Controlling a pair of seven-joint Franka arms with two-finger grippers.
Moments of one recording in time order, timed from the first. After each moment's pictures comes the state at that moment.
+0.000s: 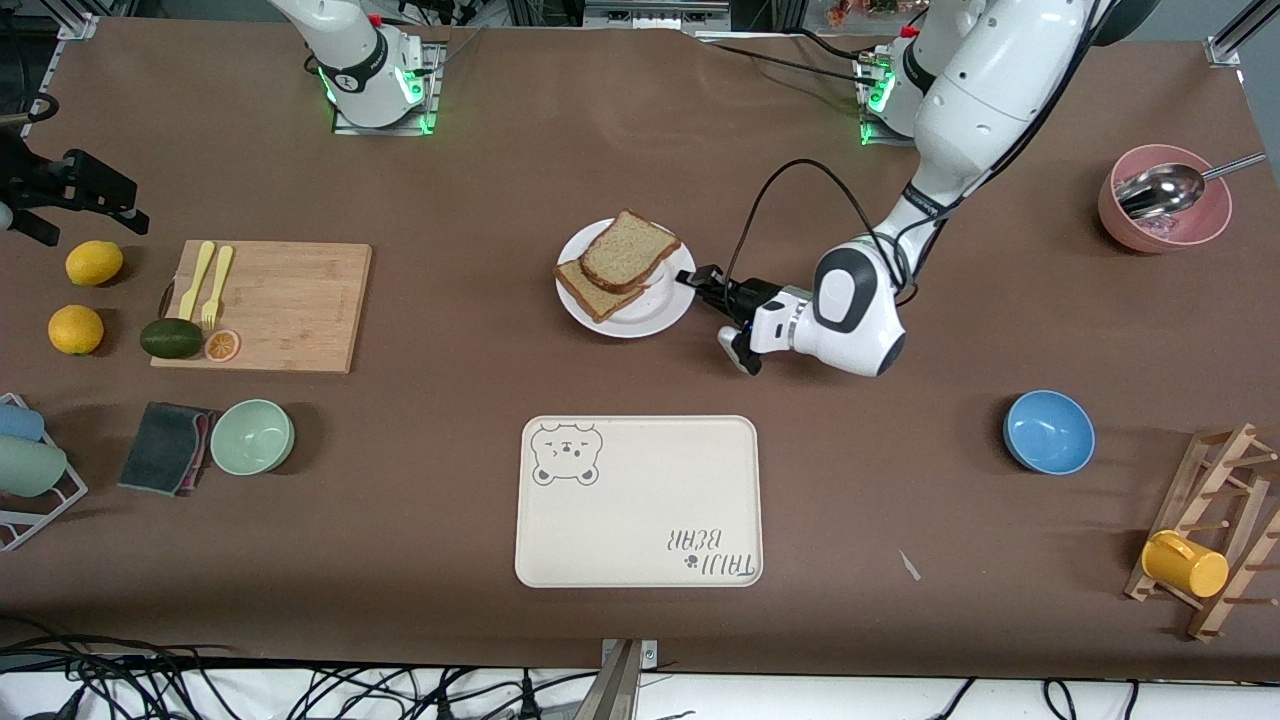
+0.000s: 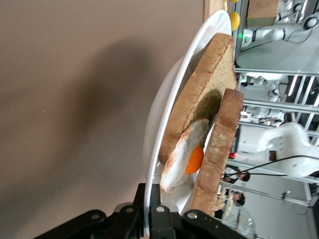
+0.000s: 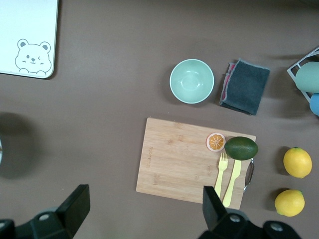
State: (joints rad) left arm -0.19 0.68 -0.25 -1.86 -1.12 1.91 0.76; right arm -0.02 -0.05 -0.05 -1.65 0.04 1.63 -0.20
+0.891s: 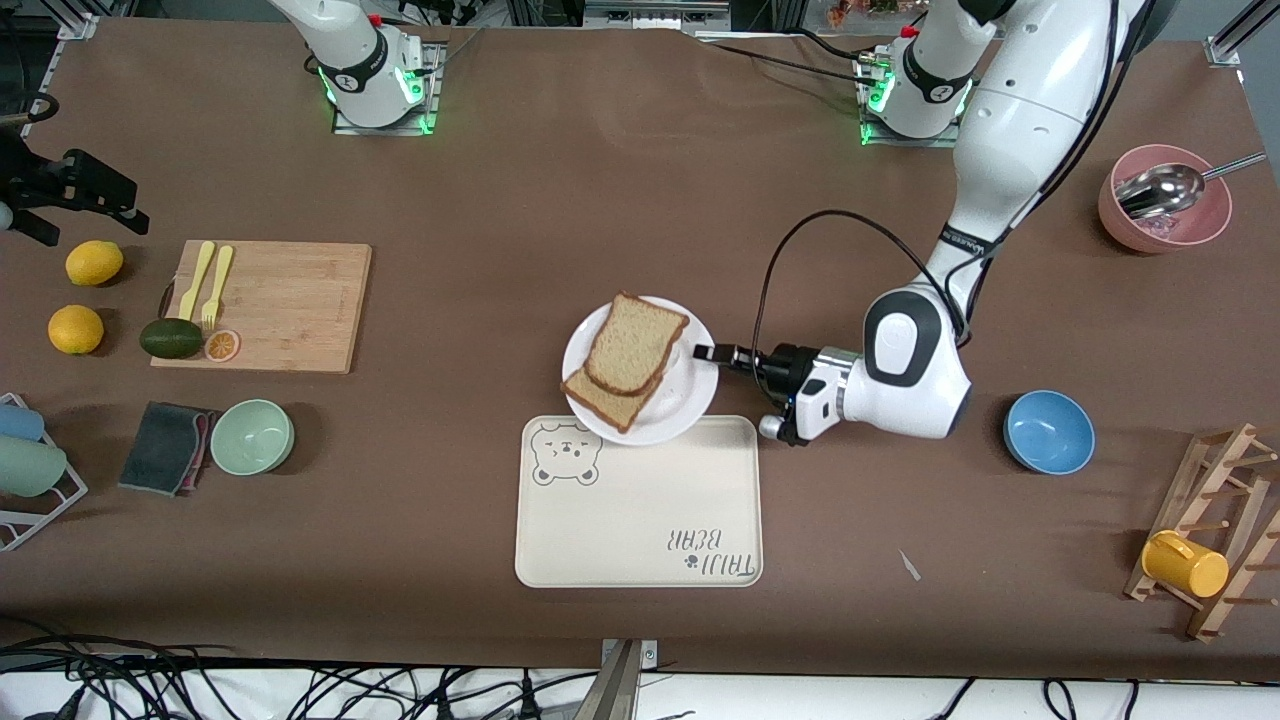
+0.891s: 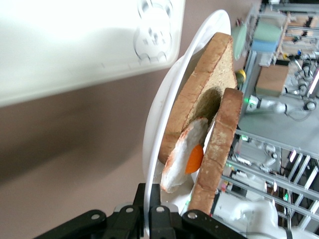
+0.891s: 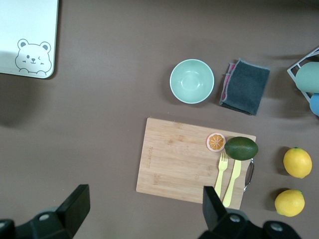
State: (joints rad) left arm -0.18 0.81 -0.17 -1.46 -1.05 1.88 0.32; right arm -0.02 -0.05 -0.05 -1.65 0.04 1.63 -0.20
